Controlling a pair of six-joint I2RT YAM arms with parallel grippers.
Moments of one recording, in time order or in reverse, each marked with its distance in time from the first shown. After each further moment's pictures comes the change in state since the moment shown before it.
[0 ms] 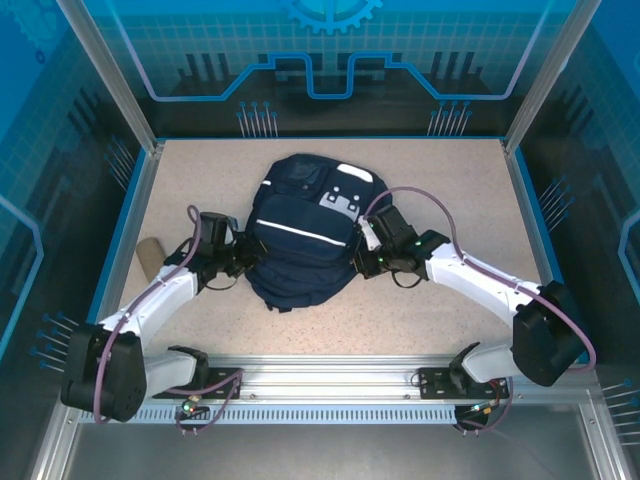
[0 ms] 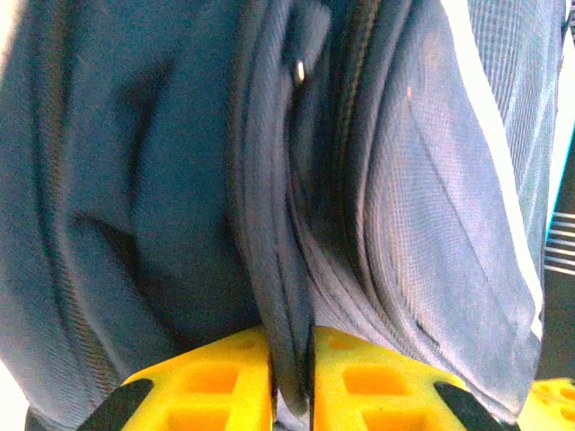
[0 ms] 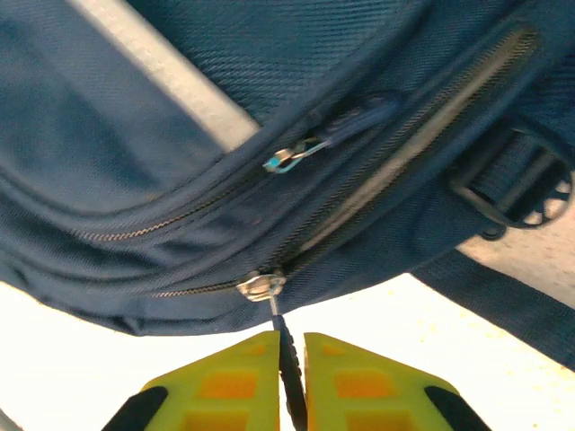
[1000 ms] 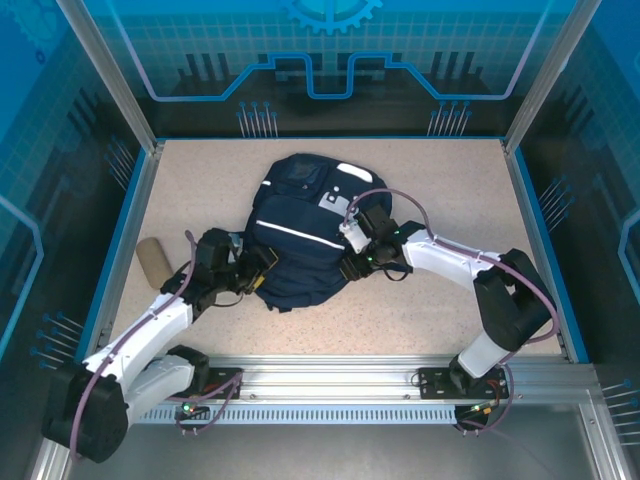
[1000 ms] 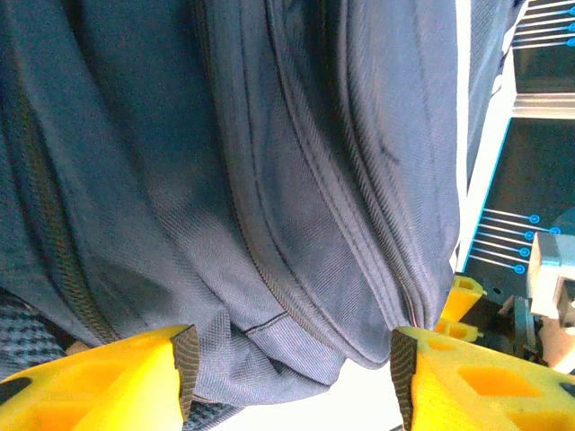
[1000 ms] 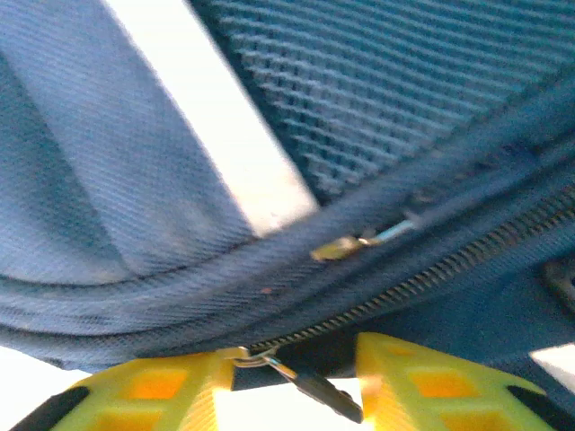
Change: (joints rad) left arm -0.150 -0.210 -0.157 0.063 0.016 -0.289; right arm -0.012 0.234 0.078 0.029 -0.126 -0.279
